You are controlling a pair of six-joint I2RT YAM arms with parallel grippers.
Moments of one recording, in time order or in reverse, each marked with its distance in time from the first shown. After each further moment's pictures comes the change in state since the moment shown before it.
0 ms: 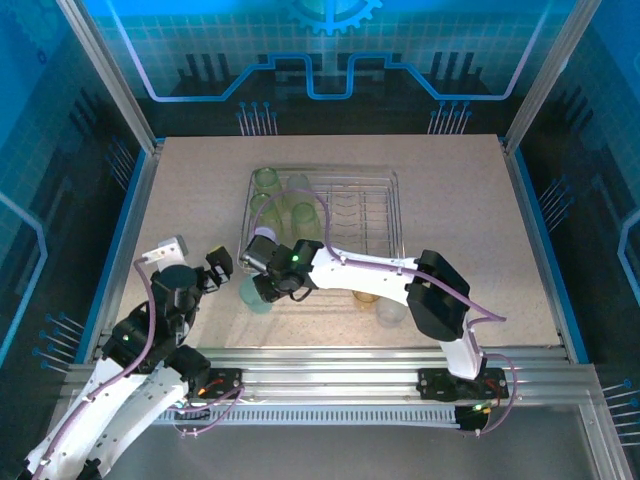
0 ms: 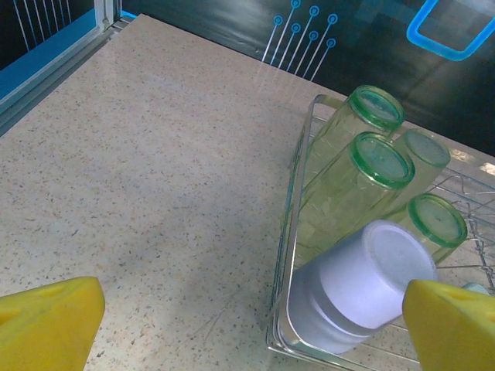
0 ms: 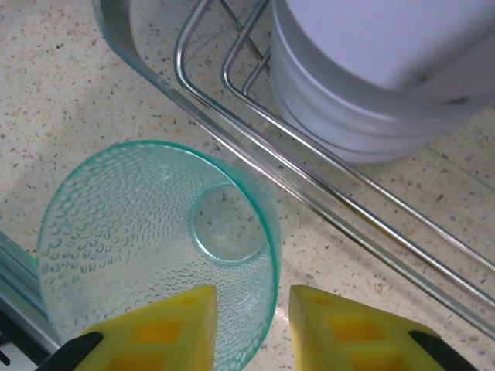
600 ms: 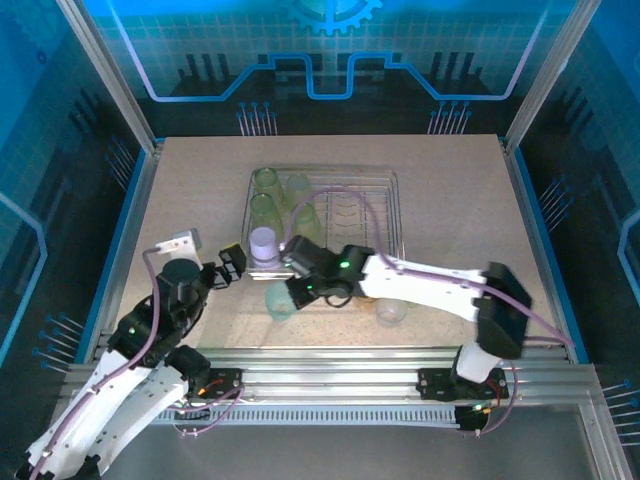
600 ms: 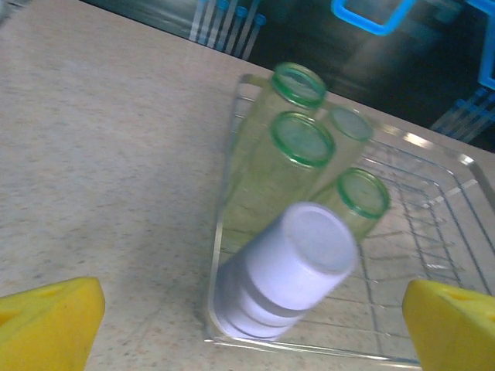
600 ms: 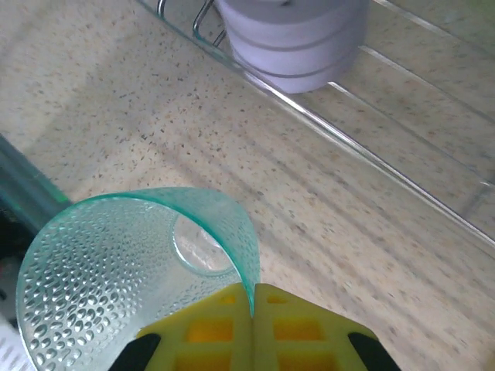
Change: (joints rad) left arm 0.000 0.076 0.000 0.129 0.203 0.047; right arm -0.055 -0.429 -0.389 0.093 -0.048 -0.051
